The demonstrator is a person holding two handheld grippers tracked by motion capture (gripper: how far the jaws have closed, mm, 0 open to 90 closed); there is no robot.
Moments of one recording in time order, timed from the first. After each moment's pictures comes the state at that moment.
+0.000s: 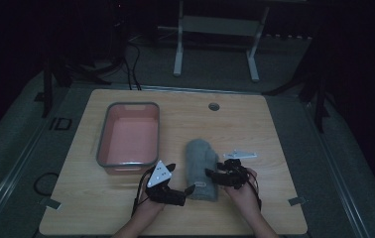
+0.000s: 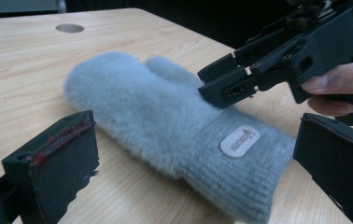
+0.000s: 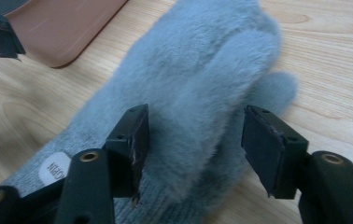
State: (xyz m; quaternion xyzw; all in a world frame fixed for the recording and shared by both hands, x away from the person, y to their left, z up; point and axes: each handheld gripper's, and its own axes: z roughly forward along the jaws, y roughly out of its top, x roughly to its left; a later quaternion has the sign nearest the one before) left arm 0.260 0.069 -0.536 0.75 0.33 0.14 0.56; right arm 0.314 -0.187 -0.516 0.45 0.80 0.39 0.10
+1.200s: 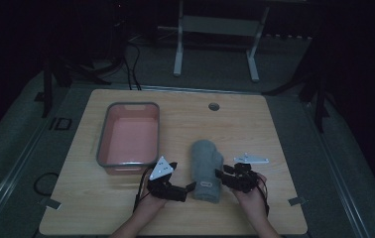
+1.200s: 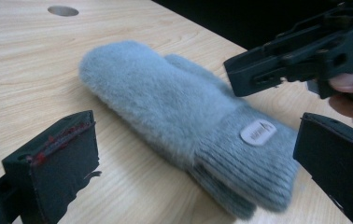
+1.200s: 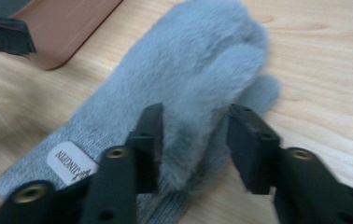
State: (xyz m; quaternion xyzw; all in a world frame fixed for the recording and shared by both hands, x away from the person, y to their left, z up) left arm 0.277 0.061 -0.530 0.75 0.35 0.11 0.55; right arm 0.301 -0.213 -0.511 0.47 0.78 0.40 0.13
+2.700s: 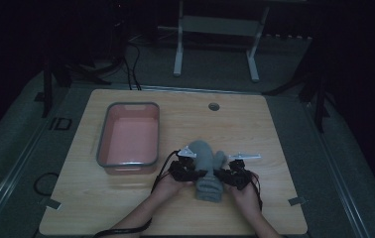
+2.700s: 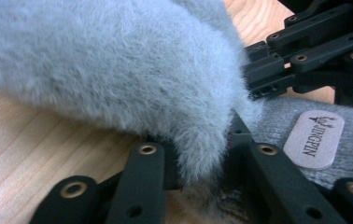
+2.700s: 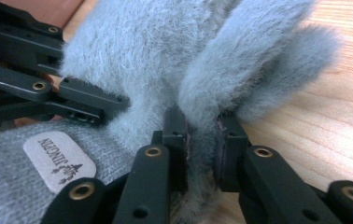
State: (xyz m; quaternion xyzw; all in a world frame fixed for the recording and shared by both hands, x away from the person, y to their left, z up) left arm 0.346 0.011 -0.557 0.82 0.35 -0.02 0.46; right arm 0.329 -0.210 -0.546 0.49 0.78 0.39 0.05
